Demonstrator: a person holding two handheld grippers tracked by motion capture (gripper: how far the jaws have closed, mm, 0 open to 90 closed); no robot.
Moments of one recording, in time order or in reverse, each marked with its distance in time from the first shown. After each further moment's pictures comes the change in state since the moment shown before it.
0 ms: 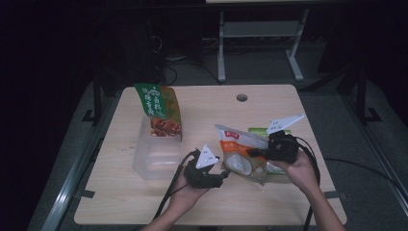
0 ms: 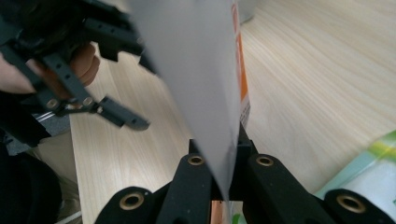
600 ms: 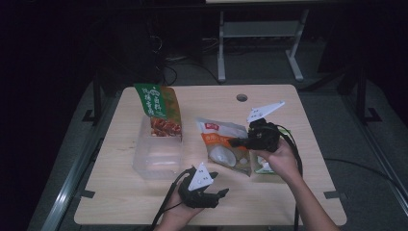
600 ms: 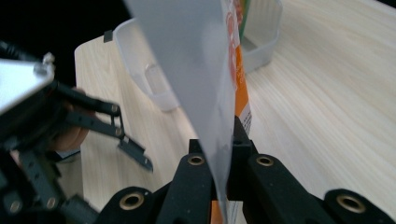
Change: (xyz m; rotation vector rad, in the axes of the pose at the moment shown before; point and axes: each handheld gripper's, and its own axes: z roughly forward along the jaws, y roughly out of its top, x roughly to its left) left arm -0.025 -0.028 -0.020 -0.022 -0.067 0.053; right arm 0.016 0.054 0.021 -0.033 0.034 -0.042
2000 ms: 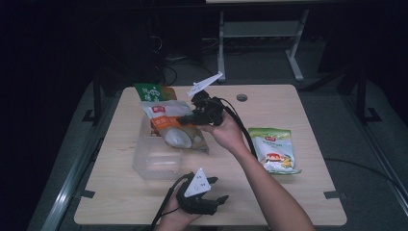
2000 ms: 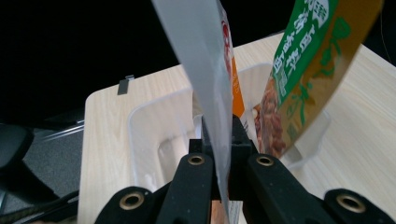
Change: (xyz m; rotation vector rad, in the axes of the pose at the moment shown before) left arm -0.005 -0.009 -0.006 -0.014 -0.047 0.006; right arm 0.022 0.122 0.086 -0.012 0.068 -0.109
